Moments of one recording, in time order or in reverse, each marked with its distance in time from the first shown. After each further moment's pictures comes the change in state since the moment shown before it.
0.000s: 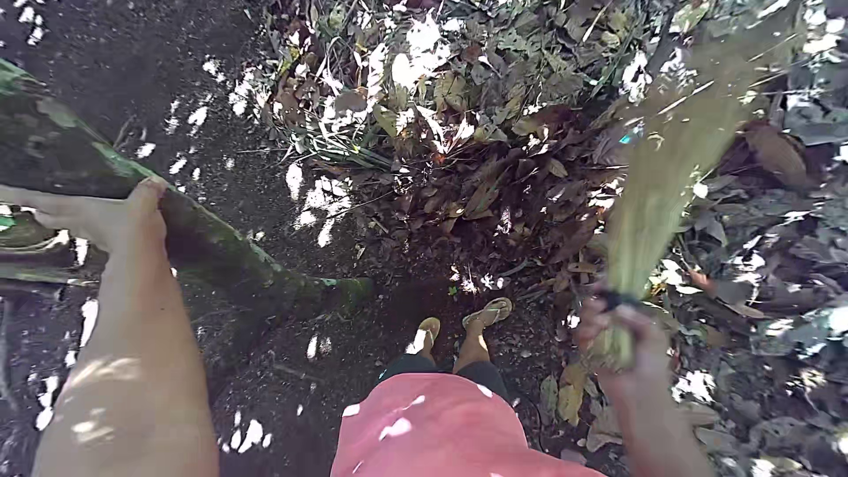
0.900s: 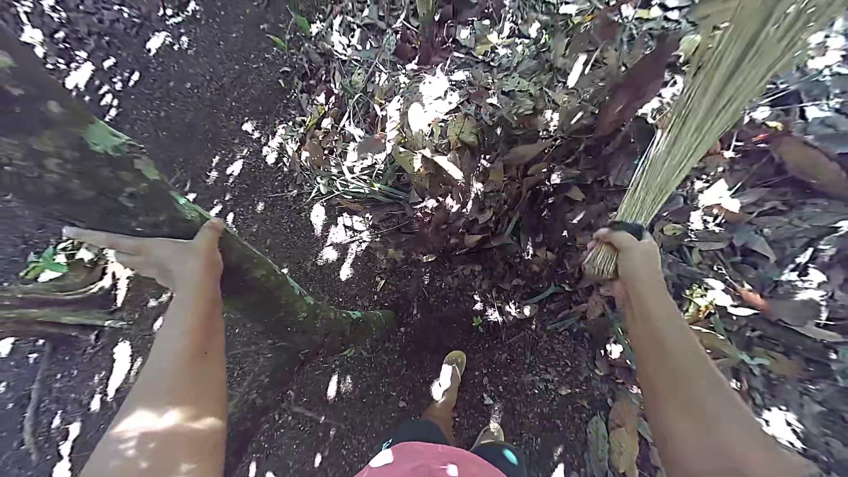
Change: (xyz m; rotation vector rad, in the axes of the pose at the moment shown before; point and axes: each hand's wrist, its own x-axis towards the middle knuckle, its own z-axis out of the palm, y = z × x) left_hand -0.019 0.016 -0.004 0.003 0.057 0.064; right_hand 0.159 -0.001 0.036 -0.620 0.333 -0.276
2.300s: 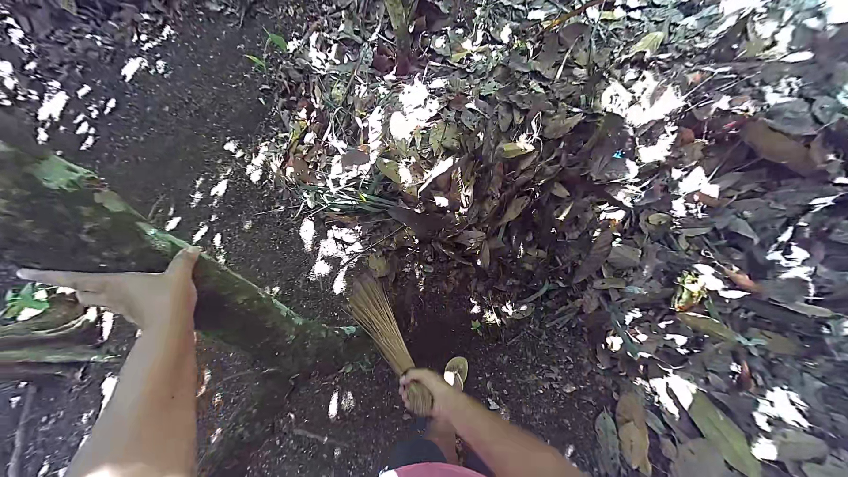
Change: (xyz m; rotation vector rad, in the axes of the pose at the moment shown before) left_hand 0.012 -0.017 0.001 0.125 -0.048 0.016; right_hand -0.219 0.239 0.170 0.242 -0.668 1.216
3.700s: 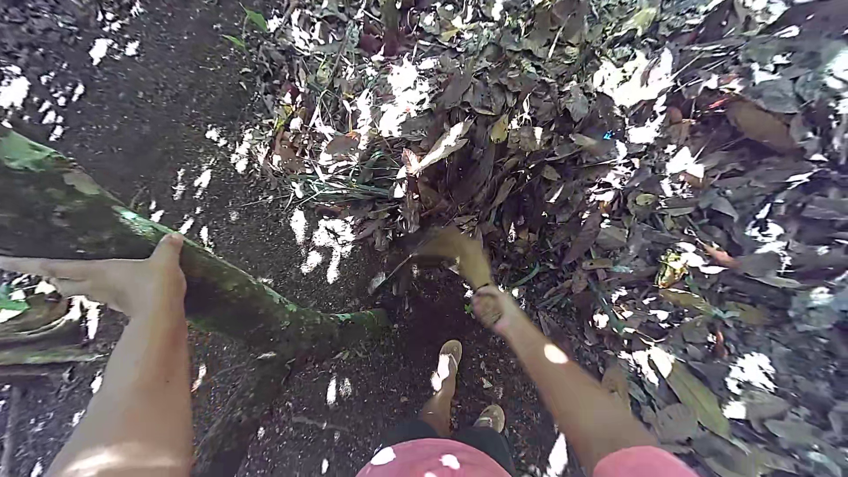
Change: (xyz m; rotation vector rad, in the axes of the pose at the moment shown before) left_hand 0.011 -0.010 0.008 0.009 -0.016 -0.040; right_hand -0.091 -0.133 -0.081 0.281 0.282 -0.580
